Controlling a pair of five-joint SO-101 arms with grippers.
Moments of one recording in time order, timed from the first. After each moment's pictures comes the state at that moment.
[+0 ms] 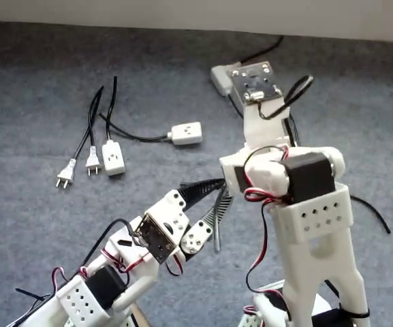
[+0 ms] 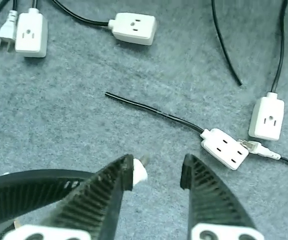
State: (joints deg) left arm 43.5 -90.0 90.6 8.0 -2.3; right arm -21.9 -29.8 0.6 98.6 1.8
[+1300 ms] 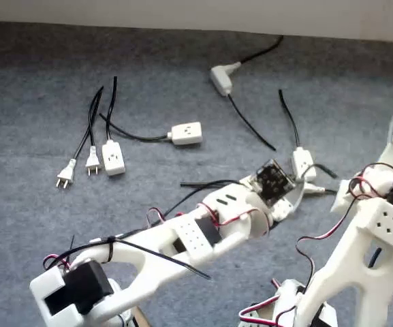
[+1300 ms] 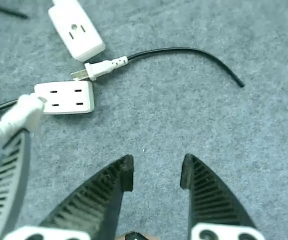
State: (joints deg) left arm 49.2 -6.4 48.0 -15.3 3.9; right arm 25.5 -35.3 27.0 87.9 13.0
